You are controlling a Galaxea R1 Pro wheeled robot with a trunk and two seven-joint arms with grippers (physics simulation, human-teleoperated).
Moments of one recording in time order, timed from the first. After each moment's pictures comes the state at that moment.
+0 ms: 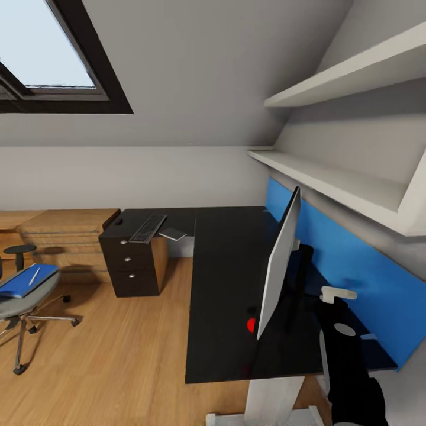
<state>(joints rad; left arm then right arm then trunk) -0.02 0.00 -0.36 -0.13 0.41 -0.83 0.41 -0.40 0.17 -0.42 -1.39 0.35 0.36 0.06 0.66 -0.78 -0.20</state>
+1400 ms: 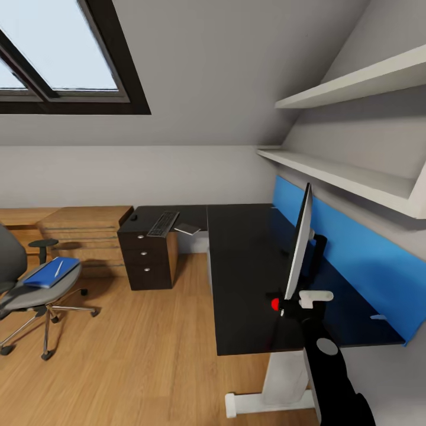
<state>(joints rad) -0.02 0.00 -0.36 -0.13 0.41 -0.83 0.41 -0.28 0.17 -0.22 -1.42 0.35 0.20 0.06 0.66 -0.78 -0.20</state>
